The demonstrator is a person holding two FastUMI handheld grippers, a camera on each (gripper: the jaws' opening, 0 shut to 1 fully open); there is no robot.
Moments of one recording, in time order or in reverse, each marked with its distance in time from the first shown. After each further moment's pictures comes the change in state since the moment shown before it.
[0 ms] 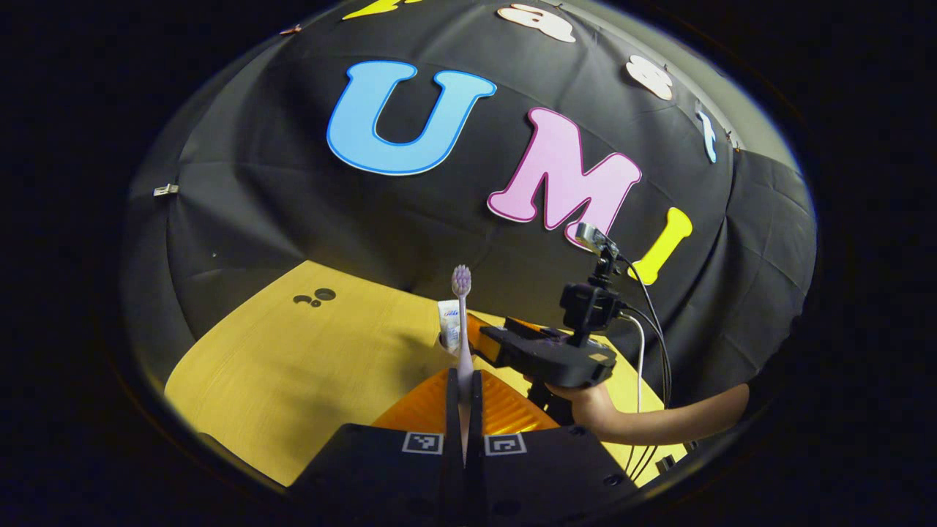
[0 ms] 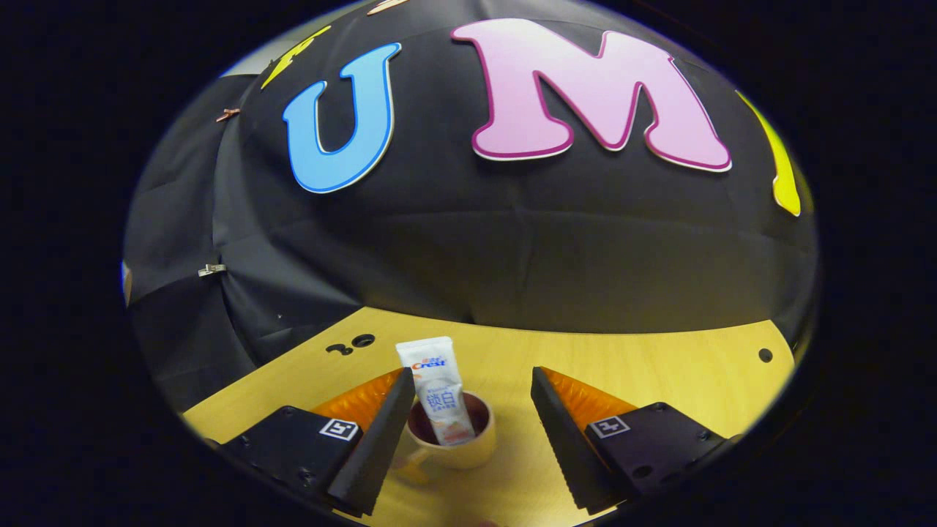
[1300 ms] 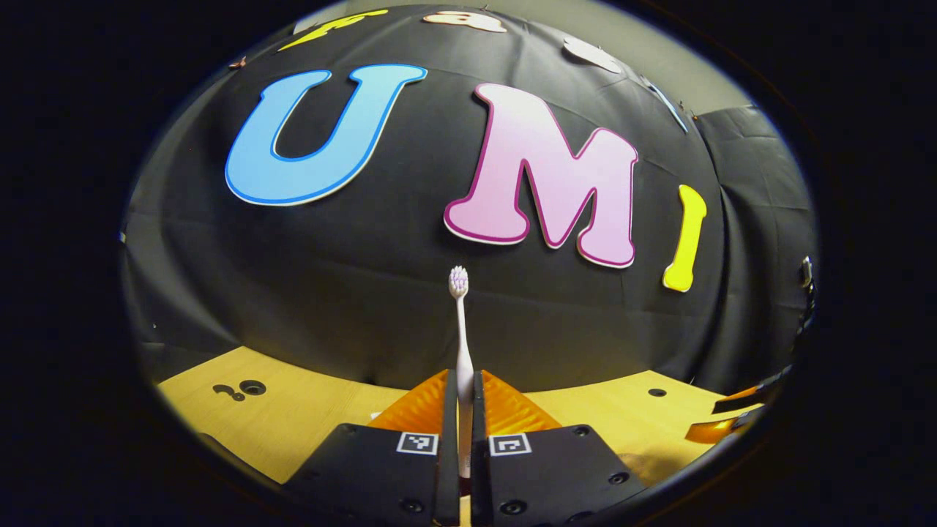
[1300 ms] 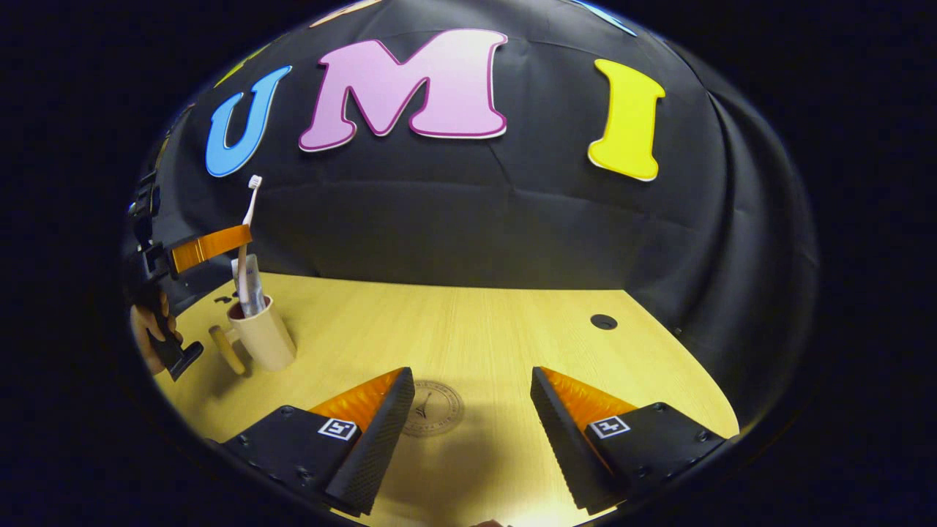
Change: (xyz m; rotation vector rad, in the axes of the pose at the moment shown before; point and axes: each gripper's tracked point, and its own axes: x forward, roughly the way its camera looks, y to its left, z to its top) left arm 0.242 -0.015 0.021 0.239 -0.322 -0.041; right arm -0.156 -0.230 -0.072 -0.022 0.078 -0.397
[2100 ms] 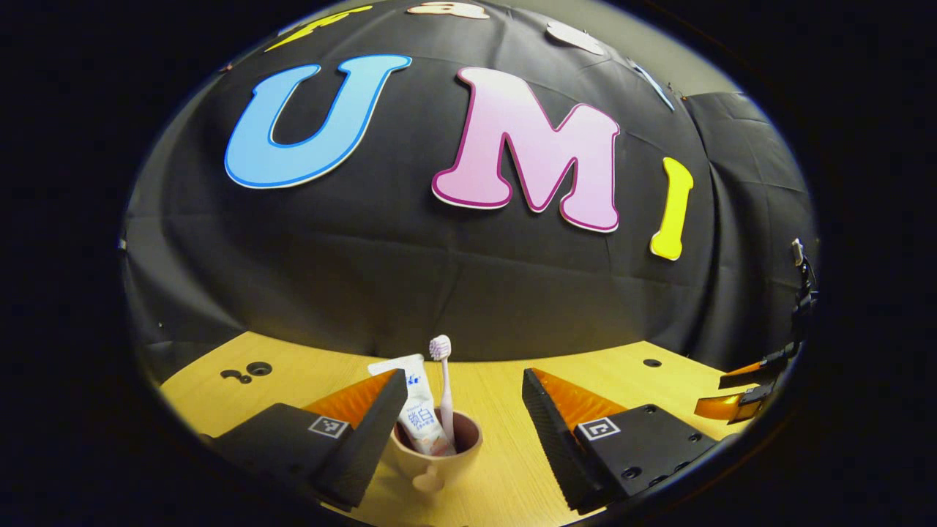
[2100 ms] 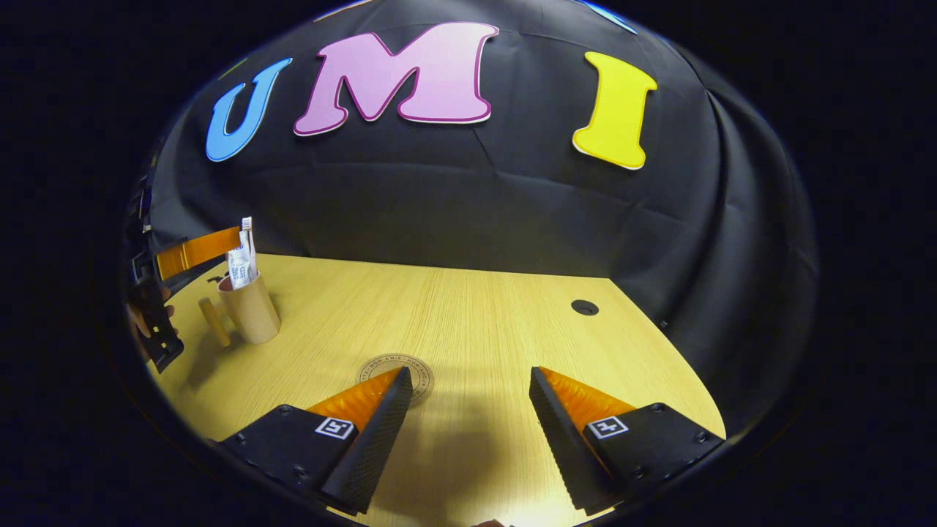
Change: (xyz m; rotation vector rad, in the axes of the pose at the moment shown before) left arm -0.047 -0.008 -0.027 0.025 0.146 -0.008; right arm -0.015 -0.027 -0.015 -0.028 0.045 -0.017
